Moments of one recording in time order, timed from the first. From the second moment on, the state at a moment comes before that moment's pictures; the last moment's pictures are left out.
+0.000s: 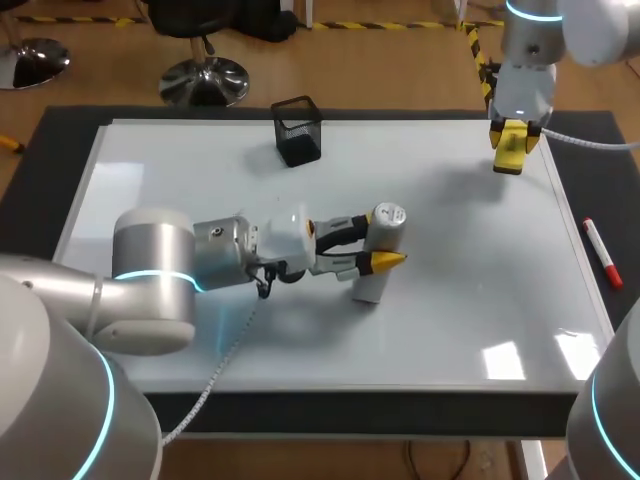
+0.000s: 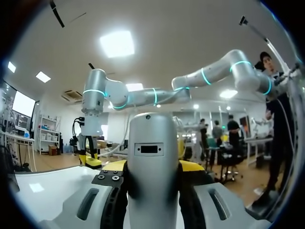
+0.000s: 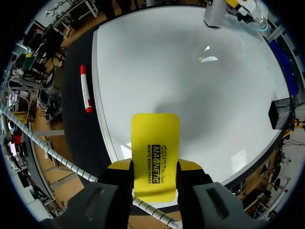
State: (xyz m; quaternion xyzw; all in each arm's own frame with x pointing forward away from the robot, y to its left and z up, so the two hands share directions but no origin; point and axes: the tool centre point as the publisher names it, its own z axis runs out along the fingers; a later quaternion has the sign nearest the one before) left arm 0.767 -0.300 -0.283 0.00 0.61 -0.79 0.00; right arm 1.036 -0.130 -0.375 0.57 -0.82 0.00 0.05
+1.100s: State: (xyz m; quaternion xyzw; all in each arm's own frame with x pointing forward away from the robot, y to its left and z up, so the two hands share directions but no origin) left arm 0.762 -0.295 -0.289 -0.01 0.64 -0.77 0.01; right arm 1.036 -0.130 -0.375 0.57 -0.82 0.00 0.05
